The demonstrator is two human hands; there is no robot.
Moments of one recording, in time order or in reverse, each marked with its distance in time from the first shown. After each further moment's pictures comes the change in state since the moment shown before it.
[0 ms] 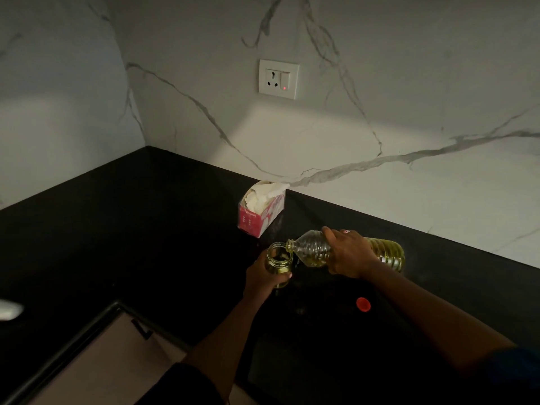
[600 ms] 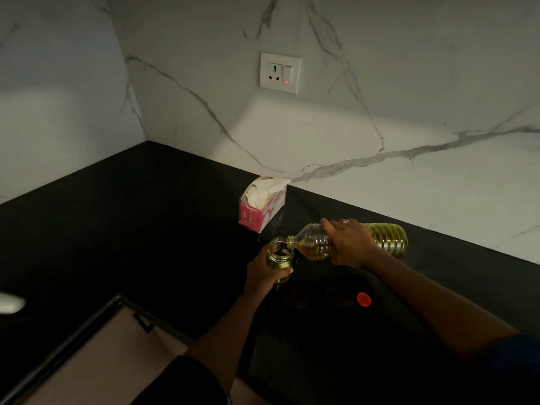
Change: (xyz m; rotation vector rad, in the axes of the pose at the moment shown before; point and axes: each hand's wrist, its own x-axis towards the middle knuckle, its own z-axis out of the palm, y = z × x) left_hand -0.002 0.002 0.000 0.001 -0.002 -0.012; right_hand 0.007 0.005 -0.007 -0.125 0.010 -0.059
